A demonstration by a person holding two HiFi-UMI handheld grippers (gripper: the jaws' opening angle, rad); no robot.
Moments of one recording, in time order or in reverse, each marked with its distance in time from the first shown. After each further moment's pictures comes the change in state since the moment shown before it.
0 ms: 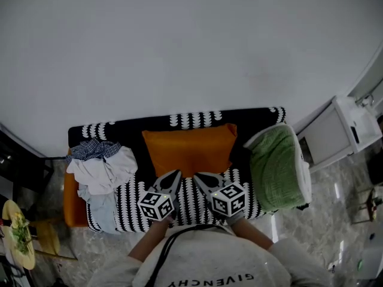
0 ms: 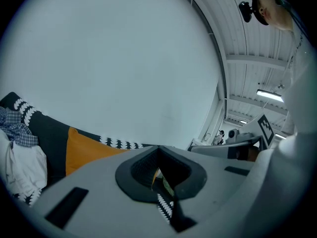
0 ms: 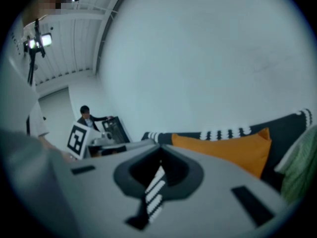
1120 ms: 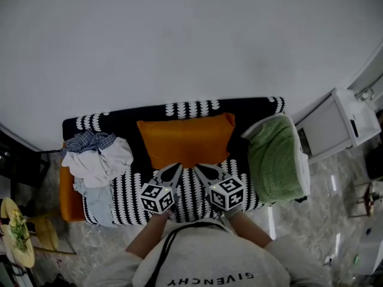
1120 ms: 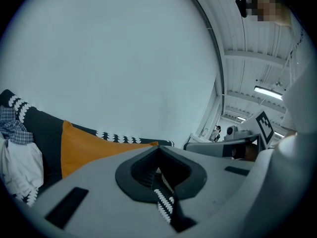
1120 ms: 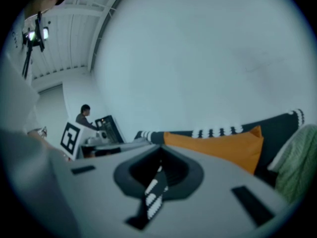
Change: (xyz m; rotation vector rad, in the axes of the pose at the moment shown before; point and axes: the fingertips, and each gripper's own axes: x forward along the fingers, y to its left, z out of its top) left arm 0.015 -0.003 -0.024 0.019 0.049 -0.030; right arm 0.001 -0.024 -0.016 -0.004 -0.007 -0.075
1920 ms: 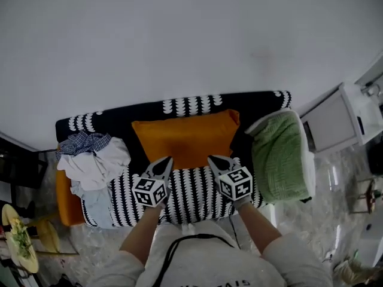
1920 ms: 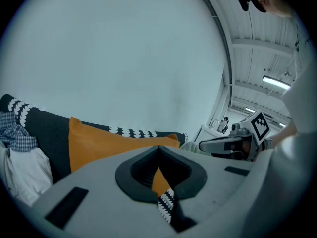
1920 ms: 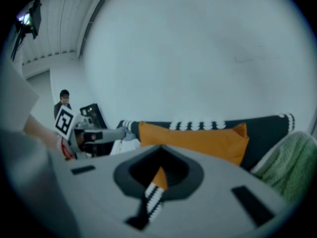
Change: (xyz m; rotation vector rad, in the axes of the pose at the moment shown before) left arm 0.035 0.085 -0.020 0.036 0.084 0.084; right arm 0.032 -0.103 -0.028 -0.043 0.105 -0.137
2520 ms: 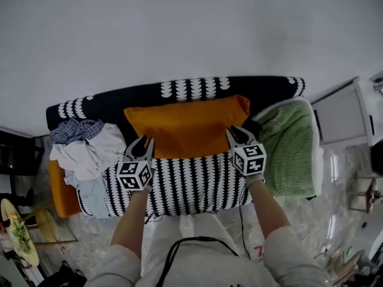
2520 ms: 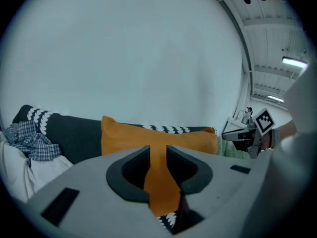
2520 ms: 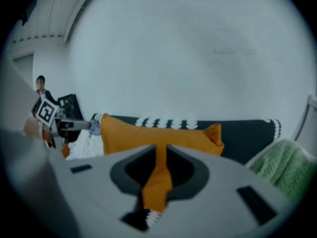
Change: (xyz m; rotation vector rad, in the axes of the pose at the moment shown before) left arm 0.016 0.115 -0.011 0.035 0.029 0.249; right arm 0.044 -0.132 -0.011 -0.021 0.020 -0.212
